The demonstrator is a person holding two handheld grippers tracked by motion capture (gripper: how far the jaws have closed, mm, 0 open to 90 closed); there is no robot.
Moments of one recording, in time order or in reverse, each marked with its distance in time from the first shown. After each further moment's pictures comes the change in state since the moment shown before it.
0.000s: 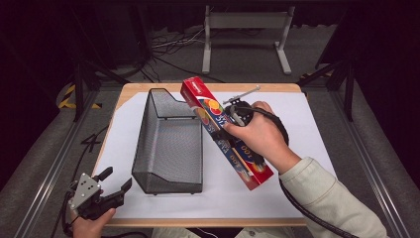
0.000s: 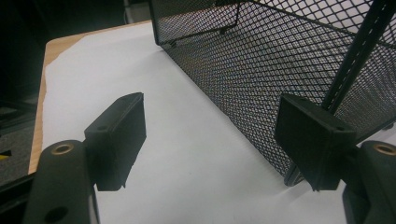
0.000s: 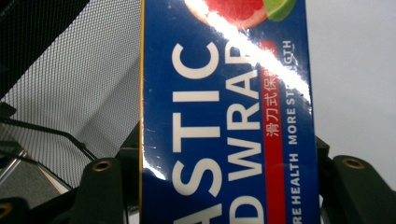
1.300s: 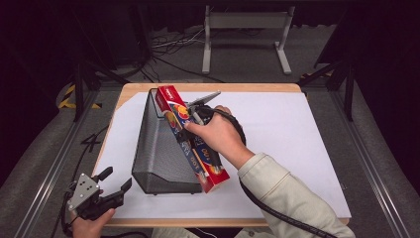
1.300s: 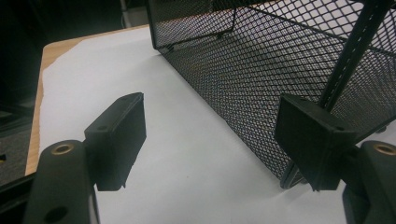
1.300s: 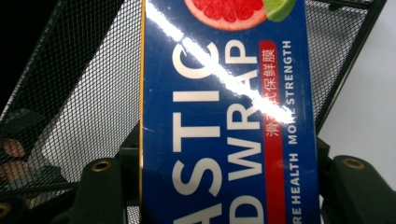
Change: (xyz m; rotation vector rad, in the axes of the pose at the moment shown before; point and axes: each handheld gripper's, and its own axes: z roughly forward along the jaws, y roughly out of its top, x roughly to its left) left arm 0.000 0.001 -0.002 -0.016 -0.012 0.002; right arm 0.051 0.029 0.076 0.060 0.094 0.156
